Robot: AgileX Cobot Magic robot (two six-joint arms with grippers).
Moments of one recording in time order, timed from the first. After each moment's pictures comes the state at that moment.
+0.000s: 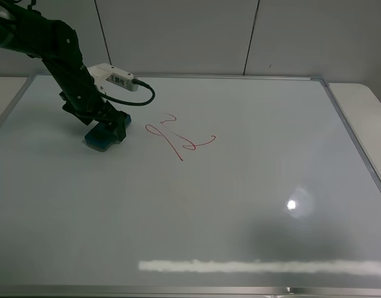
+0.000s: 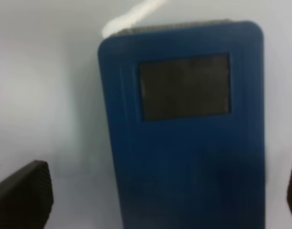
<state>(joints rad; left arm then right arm) -0.23 2.08 -1.36 -0.08 0.67 0.32 0.01 0.00 -0.50 -0.06 1.07 0.06</state>
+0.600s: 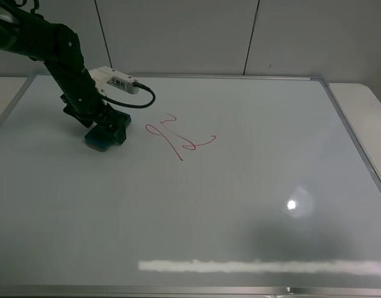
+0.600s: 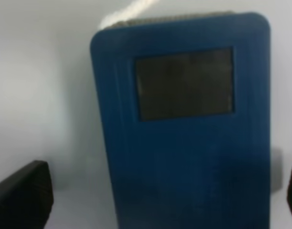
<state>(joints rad) -0.23 2.10 -1.36 -0.08 0.67 0.32 0.01 0.00 -0.50 -0.06 1.07 0.06</state>
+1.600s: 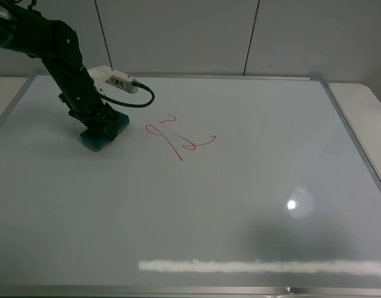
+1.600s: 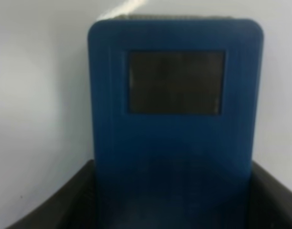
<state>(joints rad) -0.23 2.09 -1.36 -0.08 0.70 0.32 0.01 0.00 -0.50 -0.06 1.07 0.06</state>
